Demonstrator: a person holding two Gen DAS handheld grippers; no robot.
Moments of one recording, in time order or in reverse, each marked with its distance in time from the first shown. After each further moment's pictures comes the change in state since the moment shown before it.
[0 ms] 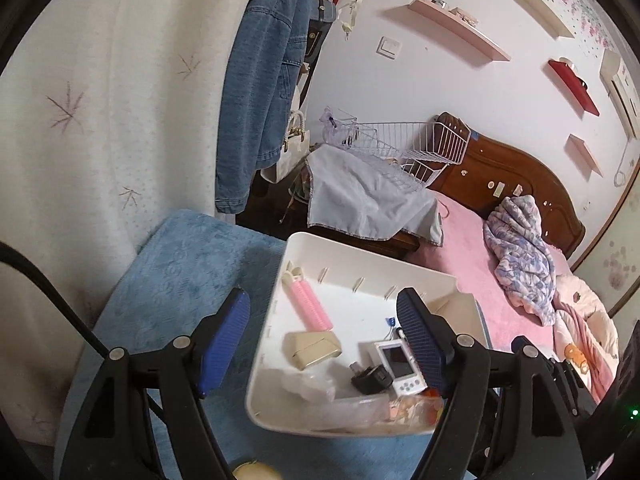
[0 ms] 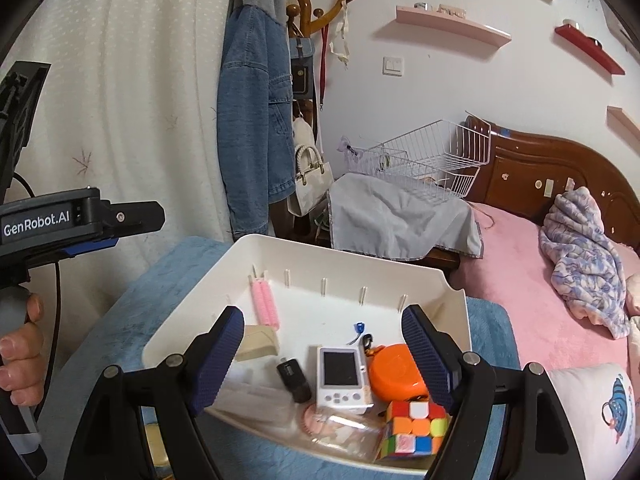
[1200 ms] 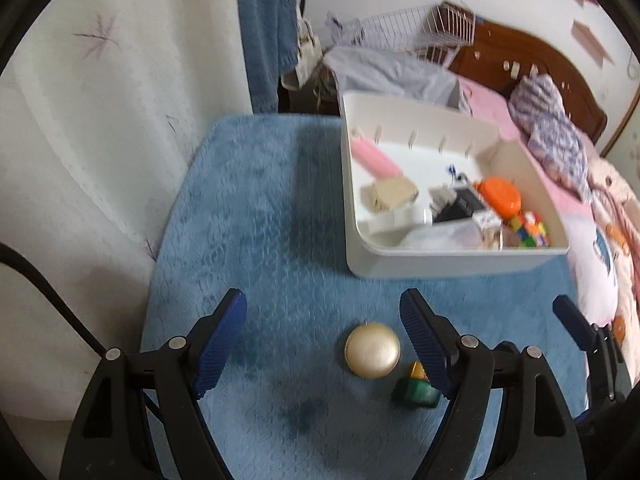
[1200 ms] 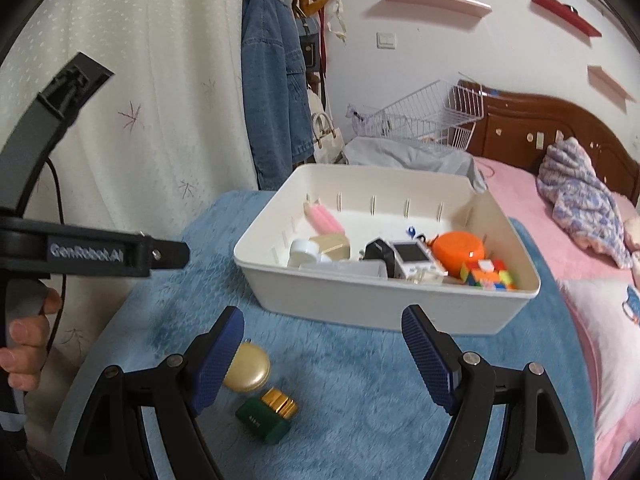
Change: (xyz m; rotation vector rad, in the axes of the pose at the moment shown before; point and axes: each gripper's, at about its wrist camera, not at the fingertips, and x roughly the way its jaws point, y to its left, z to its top) left arm -0.014 0.046 -0.075 0.223 0.341 0.127; right arm -0.054 0.089 -0.097 0.104 0.066 -0.006
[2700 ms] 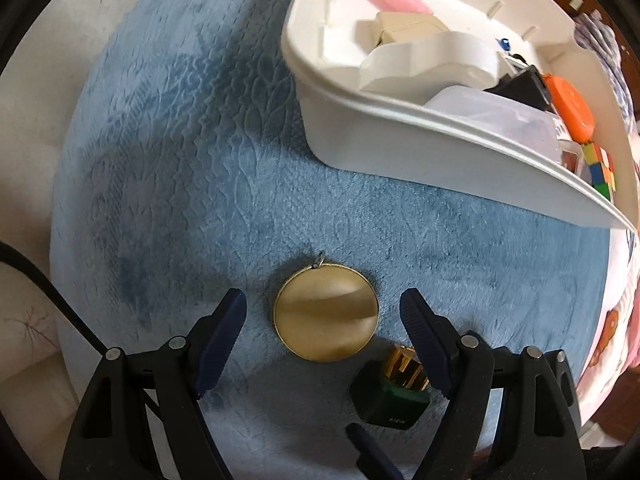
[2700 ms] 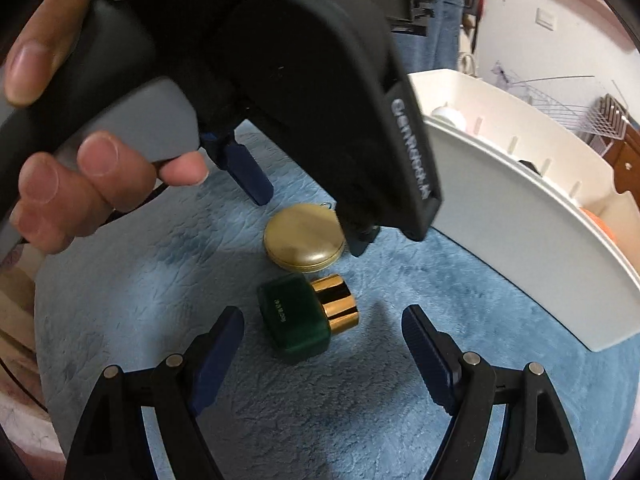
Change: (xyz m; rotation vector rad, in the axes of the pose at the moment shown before) left arm 0.120 -0.038 -0.019 -0.123 0.499 0.024; right arm 0.060 0.027 -0.070 -0.407 0.249 0.340
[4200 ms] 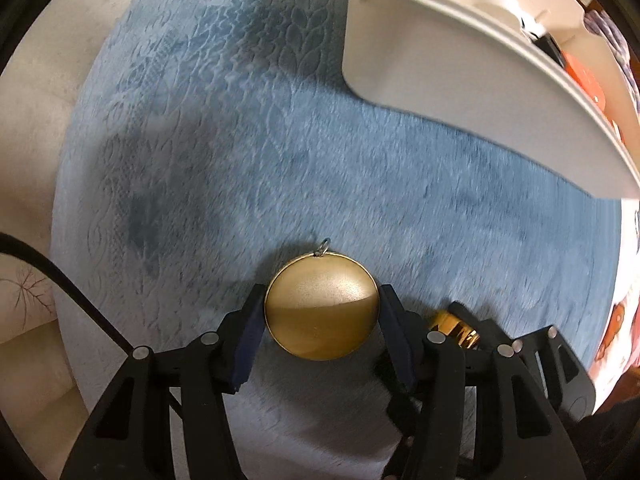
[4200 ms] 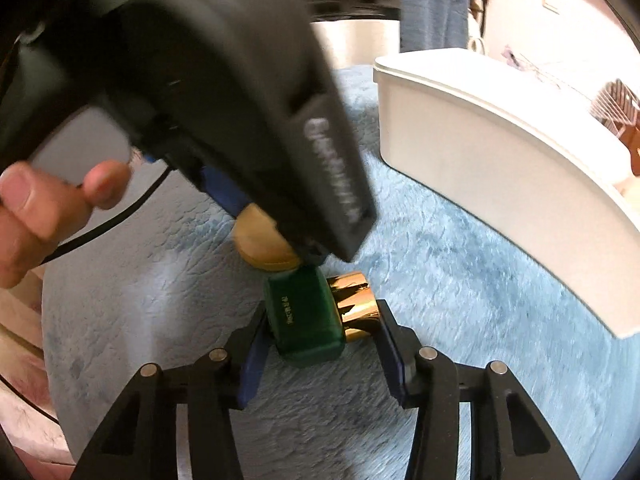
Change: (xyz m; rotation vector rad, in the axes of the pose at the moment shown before) left arm 0.010 0.018 -0.043 -0.005 0.035 0.029; right arm 0.026 -0.005 0.001 0.036 0.047 0.031
